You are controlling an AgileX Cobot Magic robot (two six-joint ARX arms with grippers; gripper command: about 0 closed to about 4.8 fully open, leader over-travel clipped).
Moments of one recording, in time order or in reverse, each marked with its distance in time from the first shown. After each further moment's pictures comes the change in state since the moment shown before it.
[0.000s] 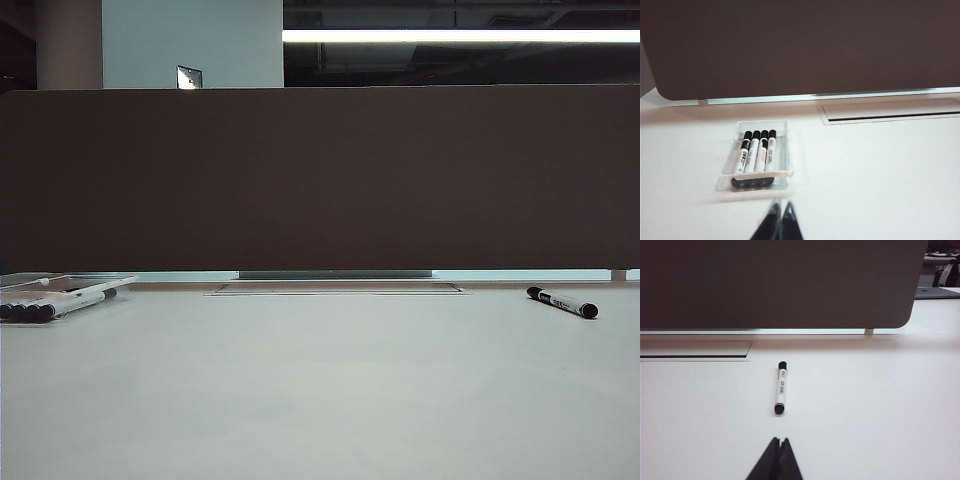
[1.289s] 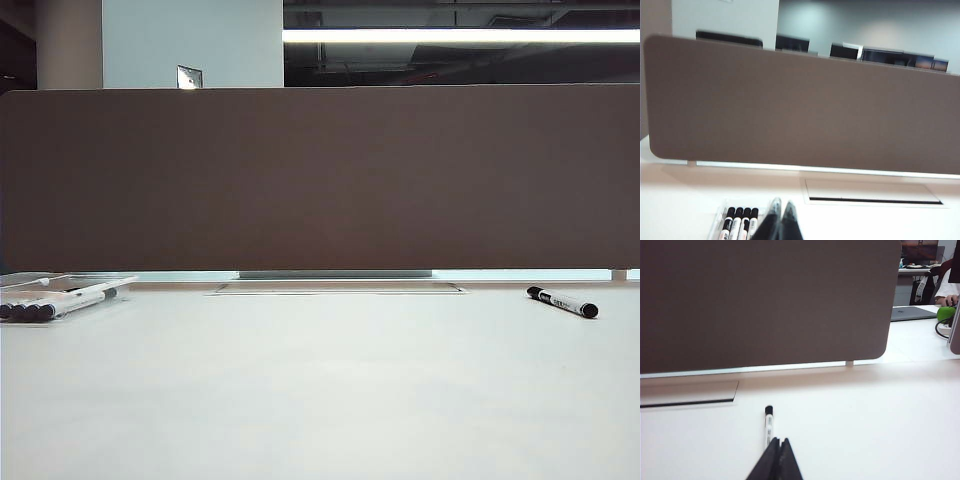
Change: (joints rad) left arm 0.000 0.232 0.307 0.092 0.000 -0.154; right arm 0.000 0.237 0.285 -0.002 0.068 0.023
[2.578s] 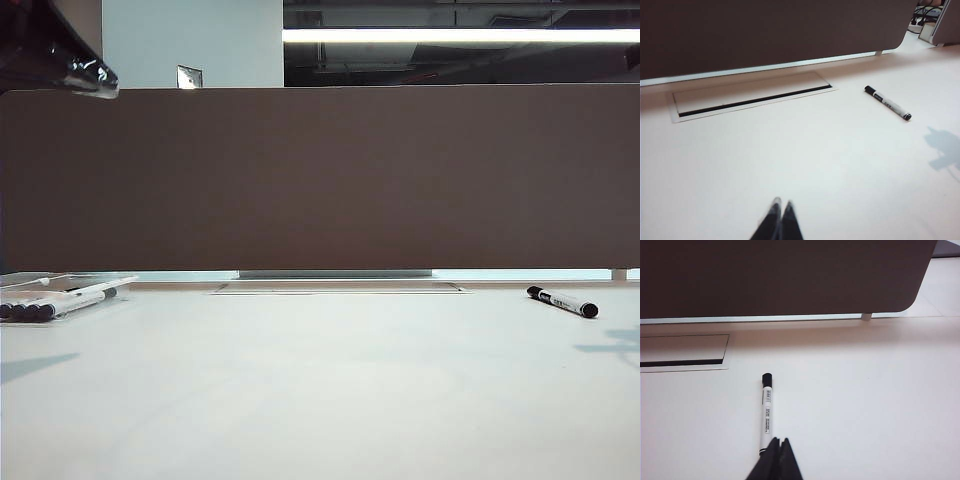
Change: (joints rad) left arm -0.443 0.446 0.105 -0.022 0.000 0.047; right arm 0.000 0.709 0.266 0.152 -0.017 0.000
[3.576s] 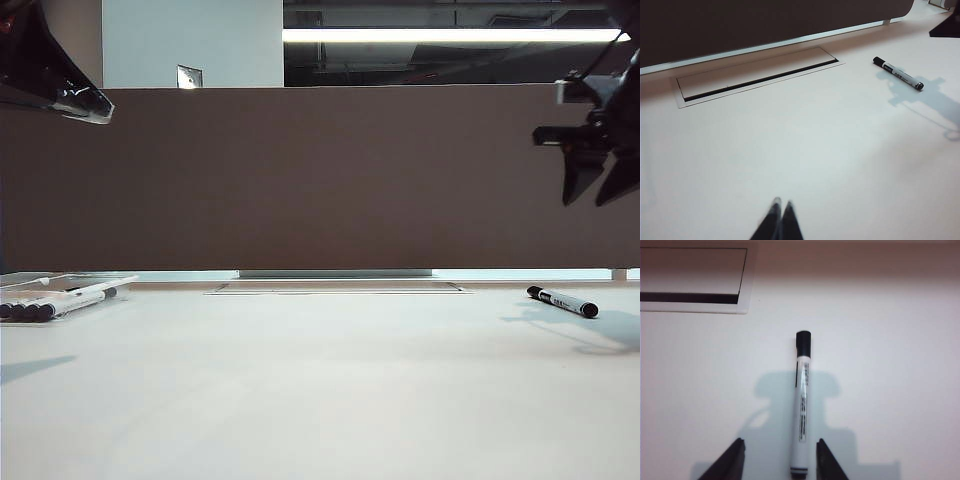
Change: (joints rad) left arm 0.002 0.001 0.000 -0.076 0.000 0.084; right arm -0.001 0.641 0.577 -0.375 -0.143 0.003
